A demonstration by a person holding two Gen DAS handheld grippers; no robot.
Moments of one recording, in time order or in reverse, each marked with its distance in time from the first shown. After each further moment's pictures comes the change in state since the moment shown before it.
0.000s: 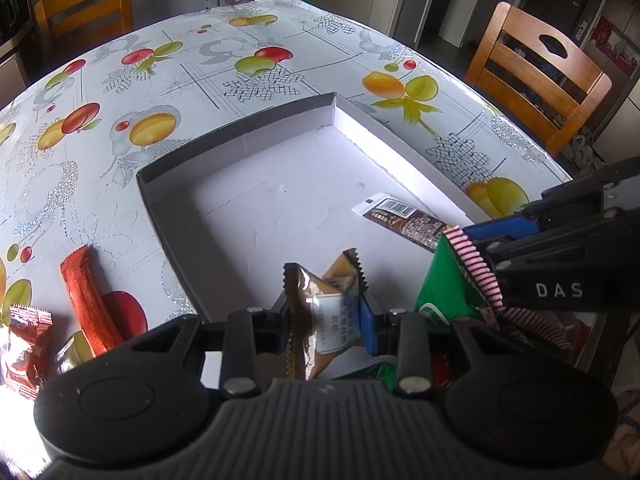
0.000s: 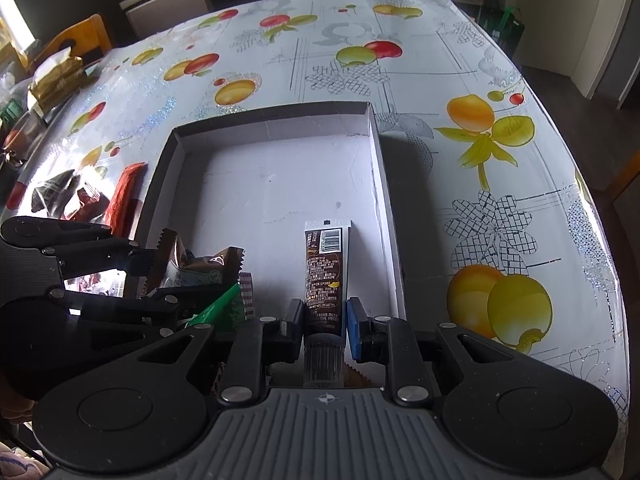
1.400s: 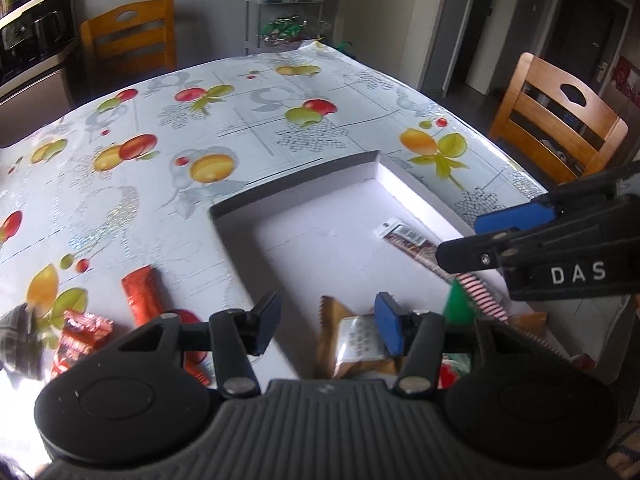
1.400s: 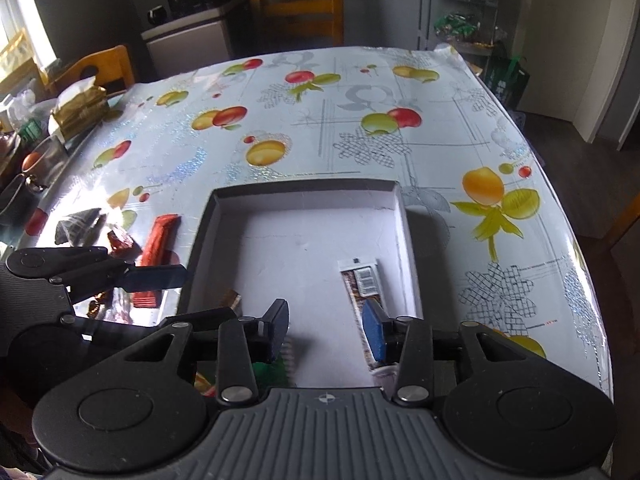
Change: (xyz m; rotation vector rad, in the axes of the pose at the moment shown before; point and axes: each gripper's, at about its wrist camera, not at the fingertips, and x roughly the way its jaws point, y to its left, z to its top) left arm -0.047 0.021 -0.010 -0.065 -0.152 0.088; right arm -0.032 0.030 0.023 -0.049 -0.140 0.011
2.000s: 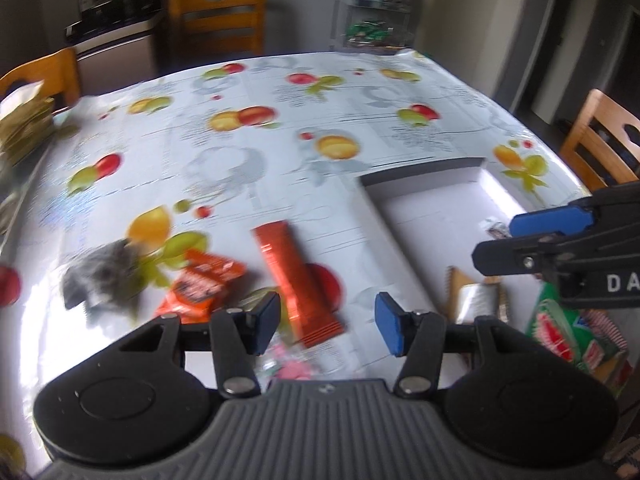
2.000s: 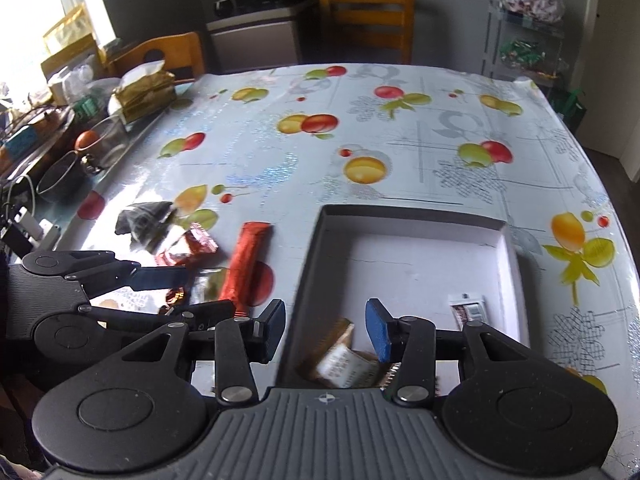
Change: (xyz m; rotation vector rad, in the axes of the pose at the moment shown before) left arm -0.045 0.081 -0.039 -0.164 -0.007 0.158; right arm 0.005 0.079 0.013 -0.122 -0.019 0.109
